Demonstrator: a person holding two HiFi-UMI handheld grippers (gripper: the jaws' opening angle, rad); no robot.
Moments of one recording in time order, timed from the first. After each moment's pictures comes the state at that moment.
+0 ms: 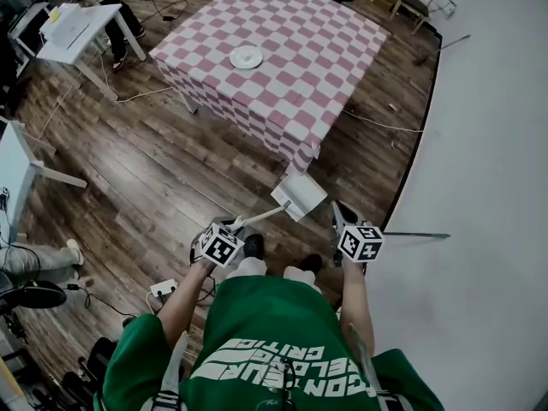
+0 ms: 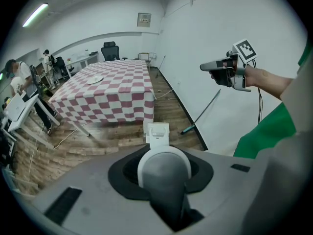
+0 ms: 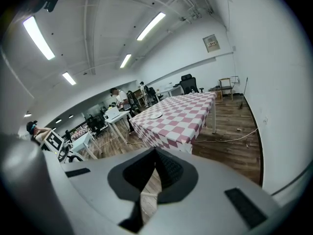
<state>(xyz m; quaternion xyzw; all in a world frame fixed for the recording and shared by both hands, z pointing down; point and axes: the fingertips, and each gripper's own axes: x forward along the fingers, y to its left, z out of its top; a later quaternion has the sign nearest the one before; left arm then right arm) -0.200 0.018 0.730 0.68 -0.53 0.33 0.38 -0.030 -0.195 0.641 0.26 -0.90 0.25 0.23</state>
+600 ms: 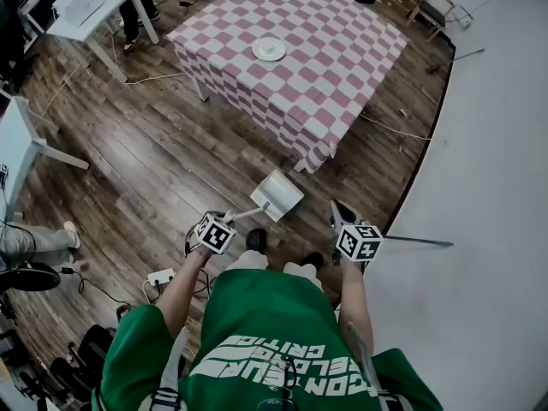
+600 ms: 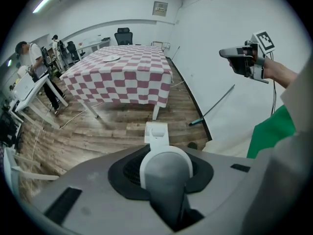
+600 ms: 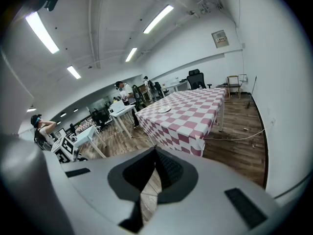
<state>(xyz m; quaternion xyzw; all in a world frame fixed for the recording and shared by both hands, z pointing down) -0.268 0.074 0.800 0.62 -0.55 0.34 0.44 -0.083 -0.159 0.659 0.23 -0.91 0.24 0.26</state>
